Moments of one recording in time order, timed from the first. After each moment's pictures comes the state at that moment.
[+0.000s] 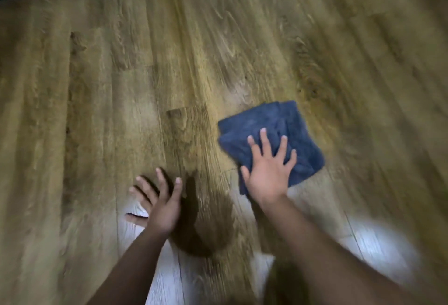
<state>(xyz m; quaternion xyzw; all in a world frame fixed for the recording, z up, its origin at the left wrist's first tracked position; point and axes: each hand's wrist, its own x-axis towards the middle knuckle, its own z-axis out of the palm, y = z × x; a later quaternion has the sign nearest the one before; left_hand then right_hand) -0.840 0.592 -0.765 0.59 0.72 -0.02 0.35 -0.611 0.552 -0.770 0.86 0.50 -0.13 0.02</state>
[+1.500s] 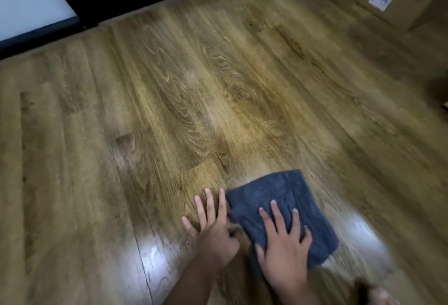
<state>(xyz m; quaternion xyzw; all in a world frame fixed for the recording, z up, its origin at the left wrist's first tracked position) -0.708 0.441 -0.759 0.81 0.47 -0.19 0.29 -0.612 0.314 -0.754 0.91 0.37 -0.18 -0.02</state>
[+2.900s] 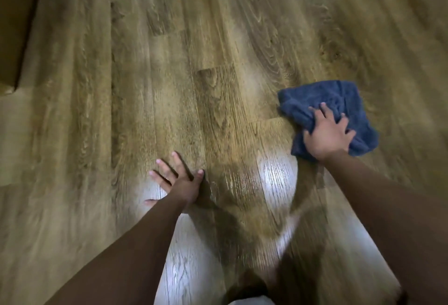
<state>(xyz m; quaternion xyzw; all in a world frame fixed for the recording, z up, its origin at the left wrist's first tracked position) -0.921 0.528 -0.787 0.54 0.75 -0.10 0.36 -0.564 0.486 -0.754 0.90 0.39 -0.19 -0.03</state>
